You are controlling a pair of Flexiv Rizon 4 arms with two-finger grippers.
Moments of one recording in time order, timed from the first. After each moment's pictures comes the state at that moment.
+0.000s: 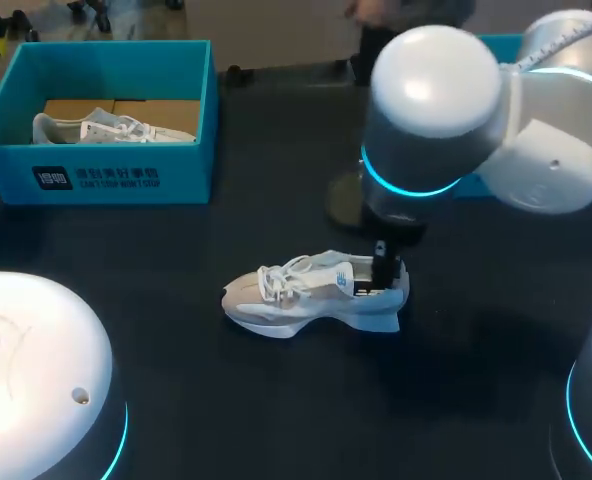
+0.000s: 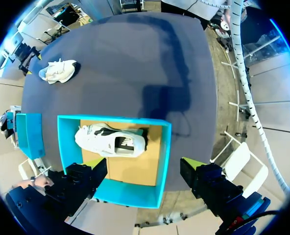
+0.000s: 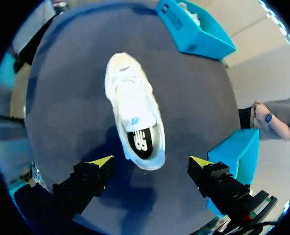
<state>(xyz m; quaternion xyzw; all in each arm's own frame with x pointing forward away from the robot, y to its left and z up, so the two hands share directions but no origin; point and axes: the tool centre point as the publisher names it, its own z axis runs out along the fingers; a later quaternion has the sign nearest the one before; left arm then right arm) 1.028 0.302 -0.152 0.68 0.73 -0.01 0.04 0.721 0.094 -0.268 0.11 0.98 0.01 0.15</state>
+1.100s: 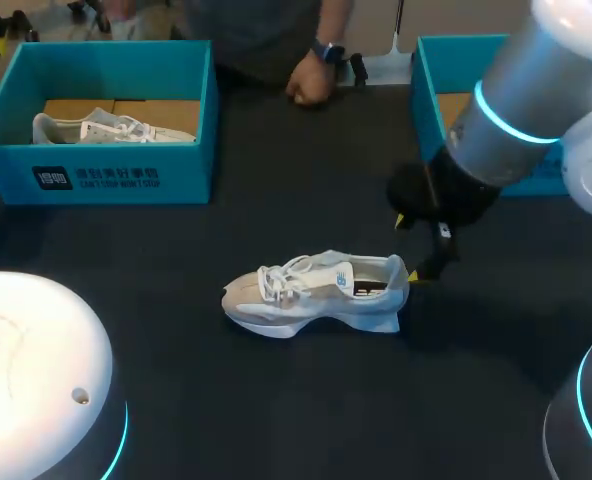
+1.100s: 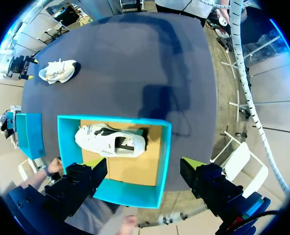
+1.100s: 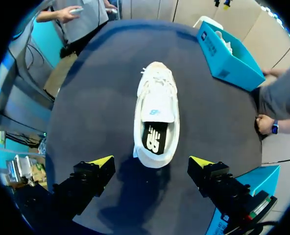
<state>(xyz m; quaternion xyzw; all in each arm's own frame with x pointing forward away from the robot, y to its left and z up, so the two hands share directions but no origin) 1.028 0.302 -0.152 0.68 0.73 -0.01 0.04 0.733 0.062 -0.288 -0.02 0.99 0.16 0.03</state>
